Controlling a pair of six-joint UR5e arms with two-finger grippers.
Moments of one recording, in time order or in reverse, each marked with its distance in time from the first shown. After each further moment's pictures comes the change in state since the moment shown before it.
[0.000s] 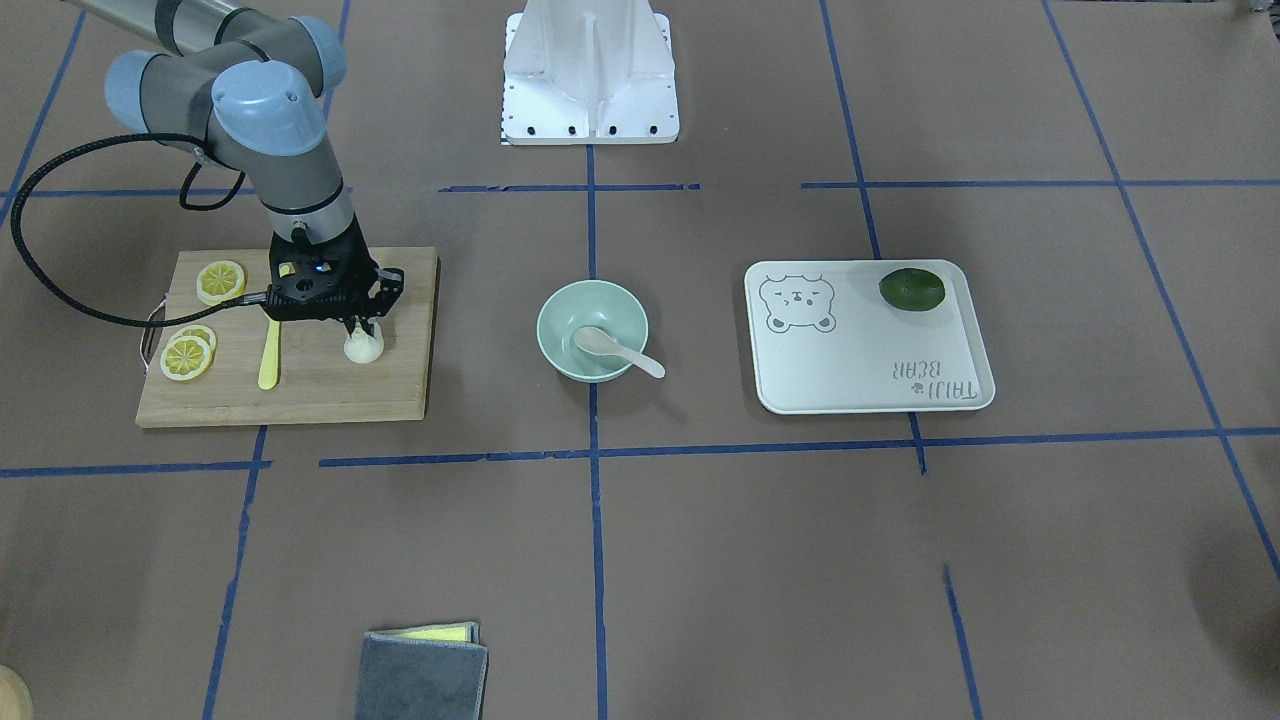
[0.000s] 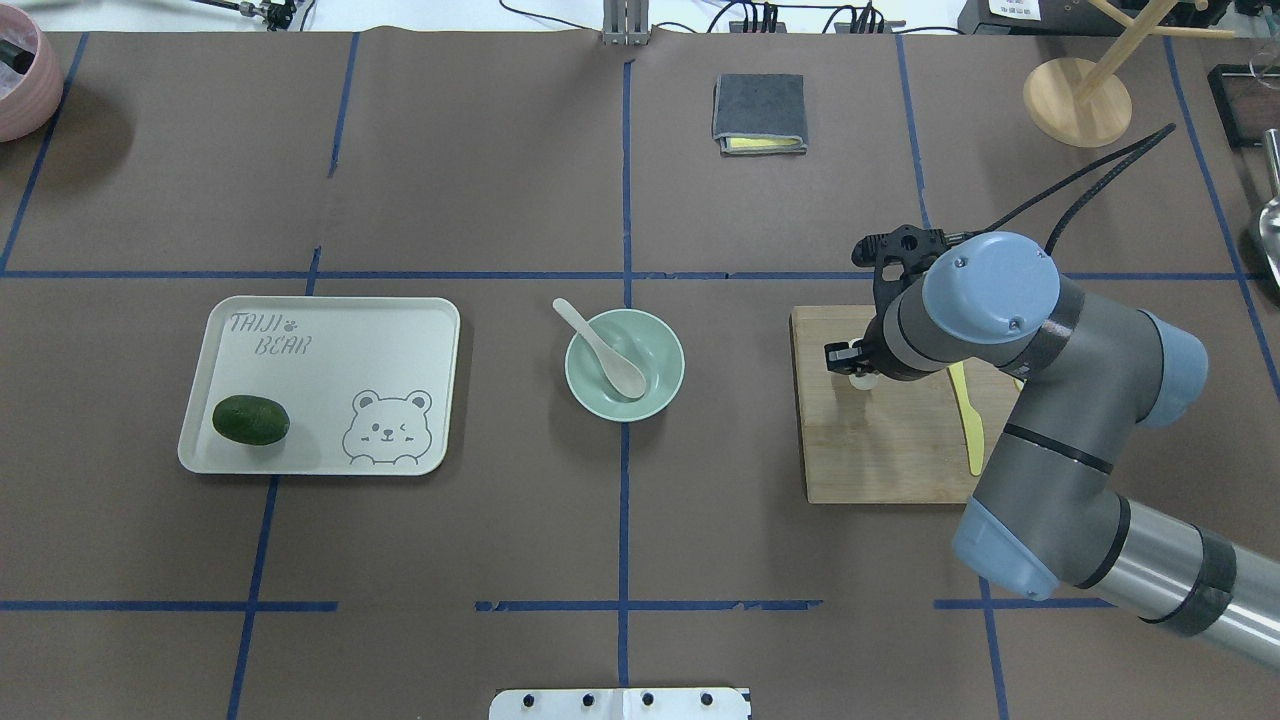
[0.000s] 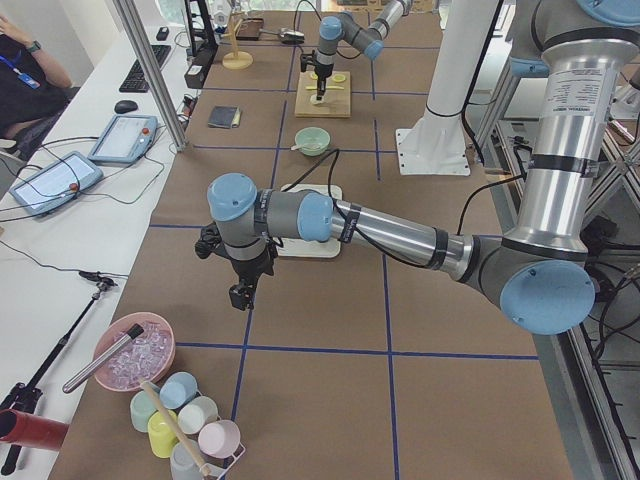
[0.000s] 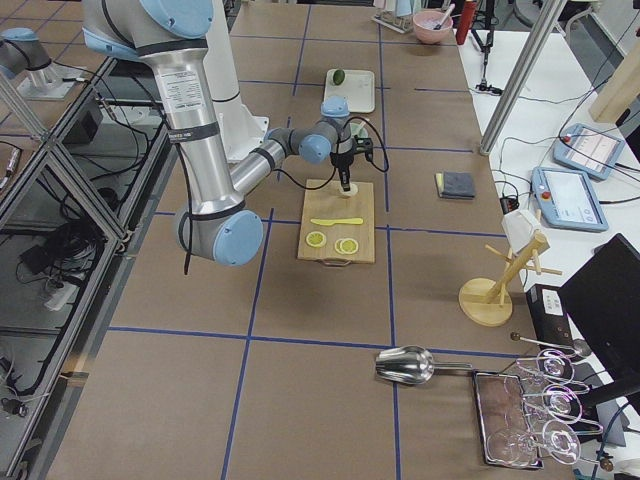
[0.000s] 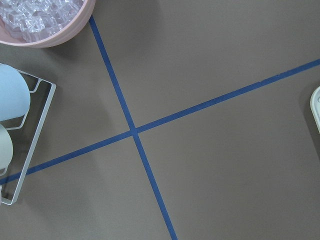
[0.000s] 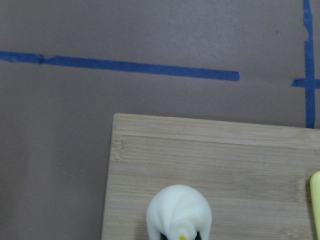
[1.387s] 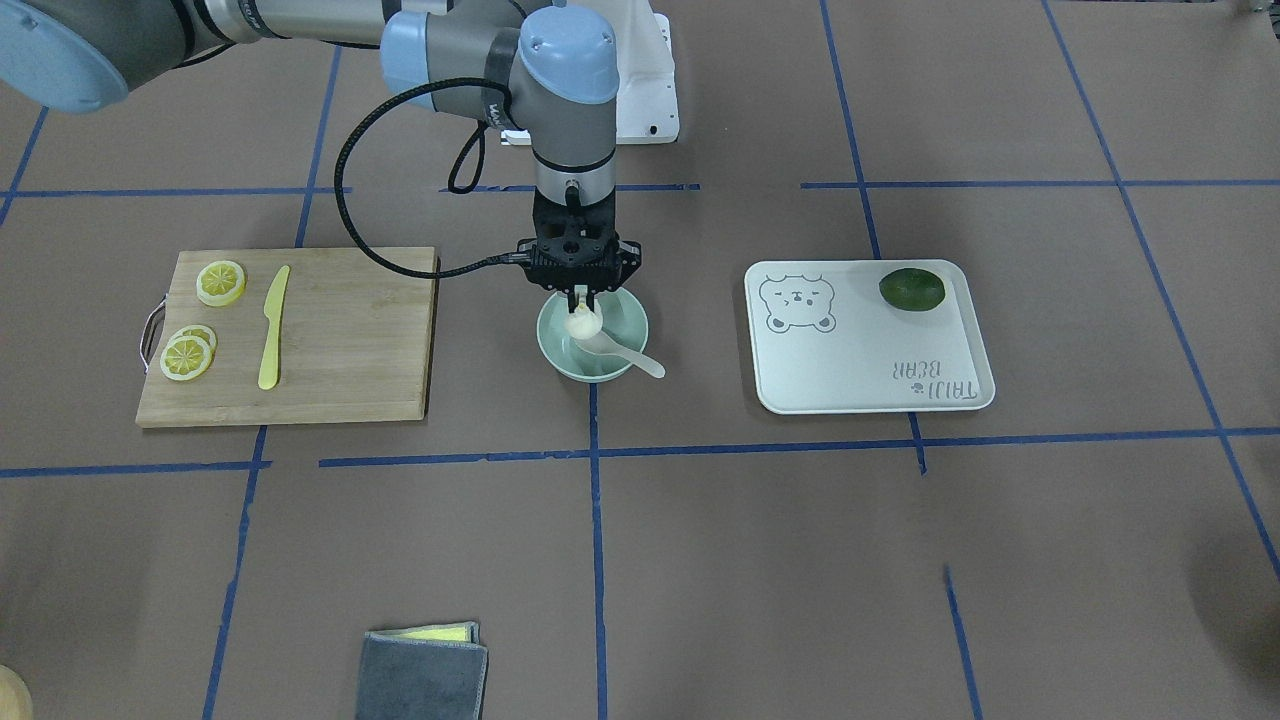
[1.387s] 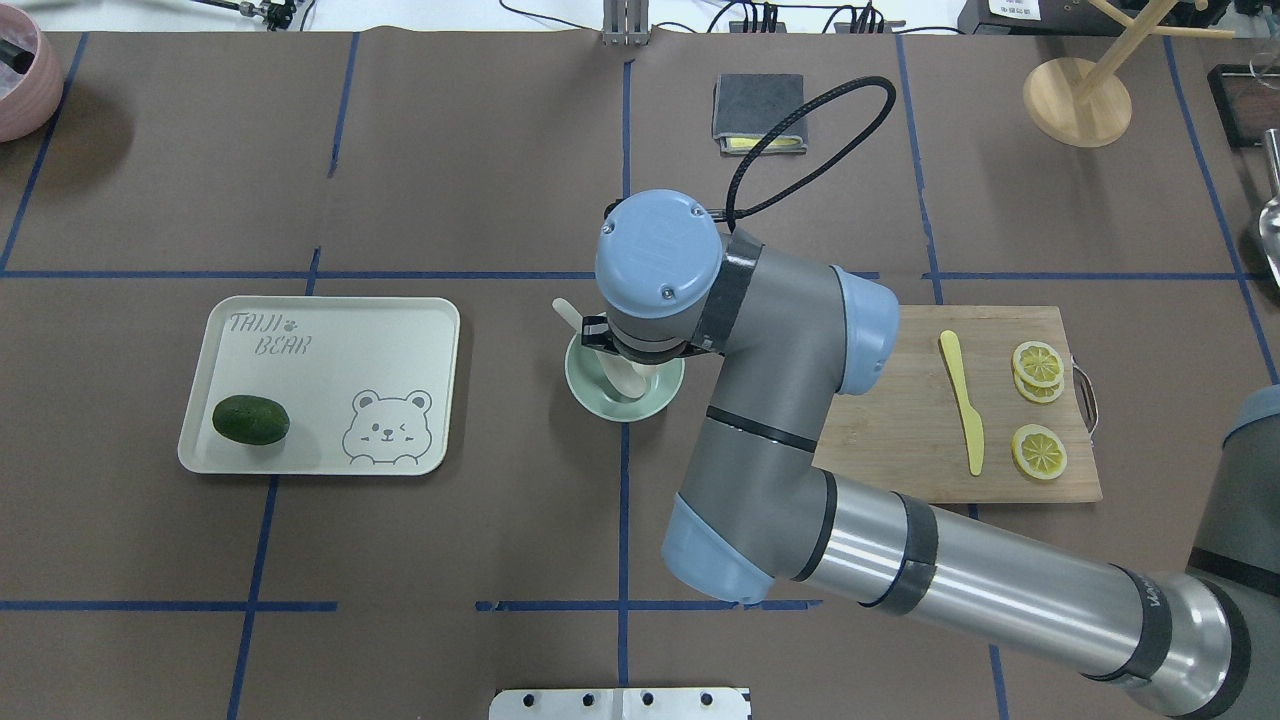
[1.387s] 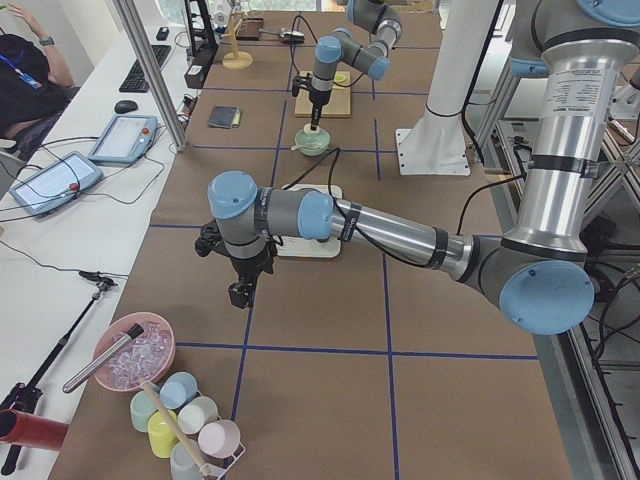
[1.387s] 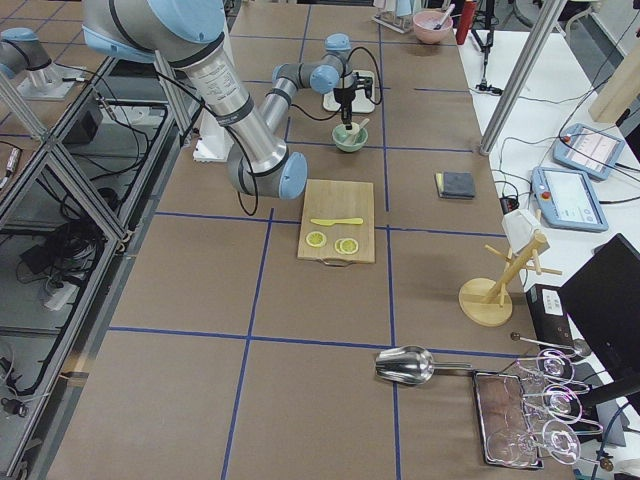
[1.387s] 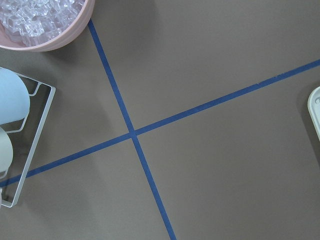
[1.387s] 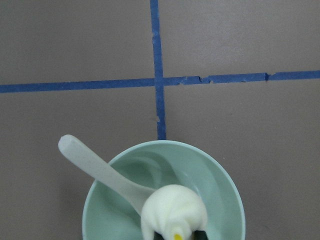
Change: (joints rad) left arm 0.000 -0.001 -0.007 0.001 0.000 0.000; right arm -0.142 0.516 -0.271 -0.212 -0.100 0.233
